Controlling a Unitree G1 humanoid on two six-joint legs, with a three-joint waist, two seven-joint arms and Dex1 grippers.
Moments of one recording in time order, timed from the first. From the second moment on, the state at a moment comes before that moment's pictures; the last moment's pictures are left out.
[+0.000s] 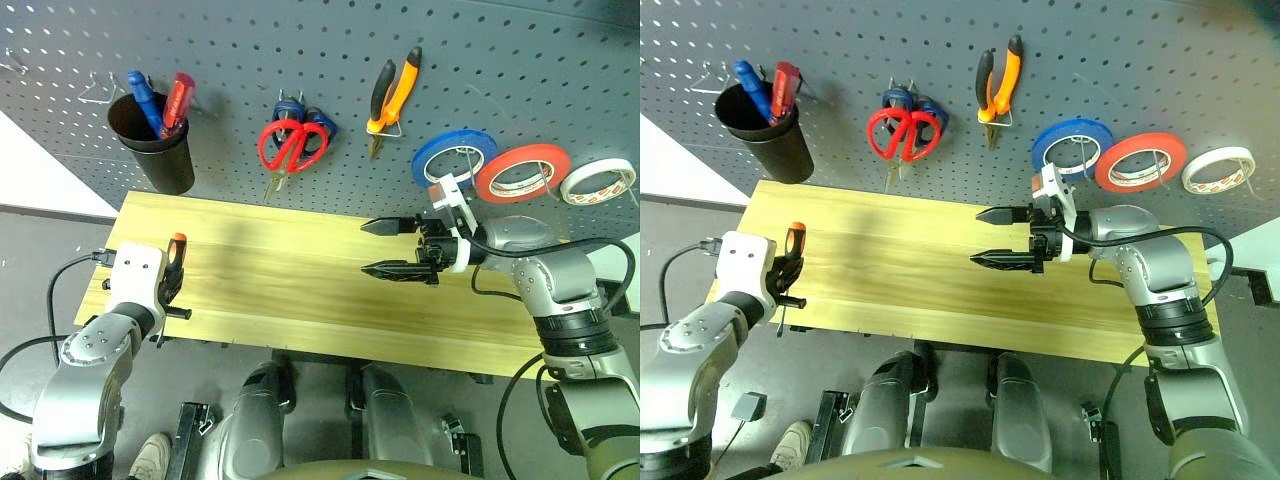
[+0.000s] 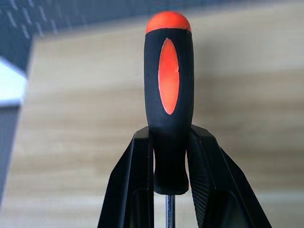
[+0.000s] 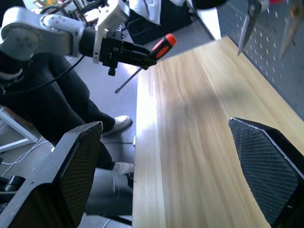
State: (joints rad) left arm 0.07 0.44 0.33 -0.66 -0.20 0.83 -0.31; right arm -0.58 -0.63 0.07 0.01 0.56 0.57 1.29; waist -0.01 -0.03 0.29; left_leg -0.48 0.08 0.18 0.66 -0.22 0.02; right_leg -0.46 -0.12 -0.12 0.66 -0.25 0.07
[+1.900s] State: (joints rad) left arm -0.74 0.49 0.25 0.08 -0.24 0.17 -0.30; right arm -0.64 -0.60 0.02 0.03 0.57 0.53 1.23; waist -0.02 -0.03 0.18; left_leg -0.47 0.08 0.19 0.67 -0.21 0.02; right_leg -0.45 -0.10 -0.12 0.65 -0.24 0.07
